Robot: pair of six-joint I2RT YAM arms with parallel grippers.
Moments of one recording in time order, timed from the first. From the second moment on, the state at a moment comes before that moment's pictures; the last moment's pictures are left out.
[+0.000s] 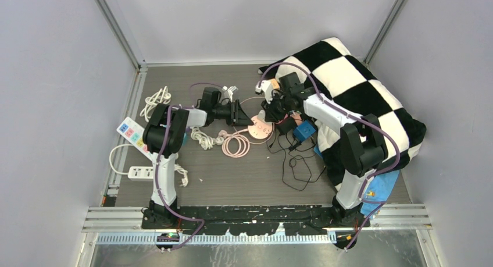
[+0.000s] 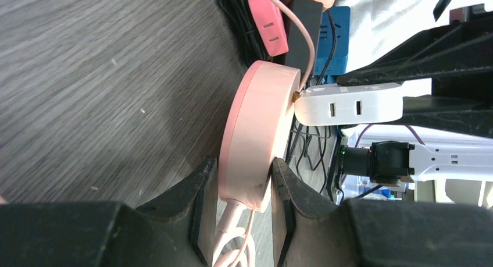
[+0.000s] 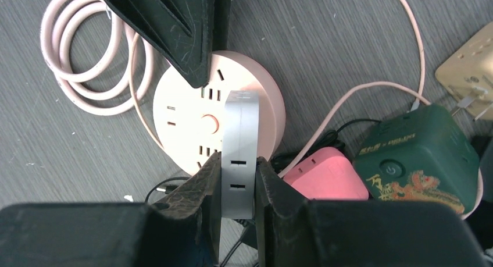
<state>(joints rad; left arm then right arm) -0.33 2.12 1.19 0.32 0.96 -0.60 0.44 1.80 1.34 -0.45 -0.50 -0.48</state>
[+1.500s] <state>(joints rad) -0.30 2.11 1.10 0.48 0.84 -0.67 0.36 1.73 1.42 -0.48 -0.61 -0.38</state>
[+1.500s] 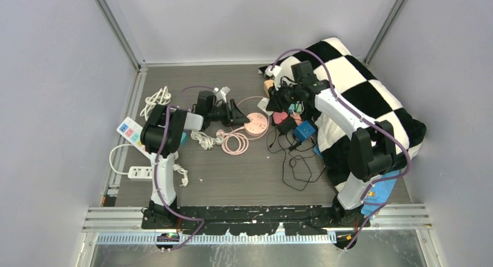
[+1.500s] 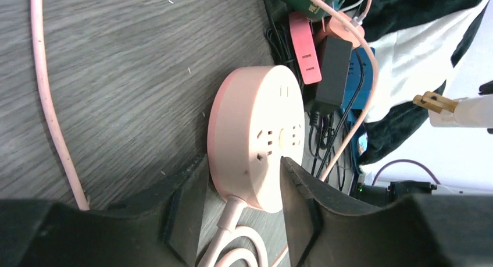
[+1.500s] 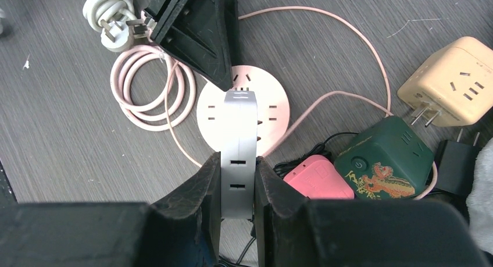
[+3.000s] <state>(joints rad) -0.29 1.80 0.79 0.77 0.61 -0.54 0.21 1.71 1.34 -0.37 -0.20 -0.37</state>
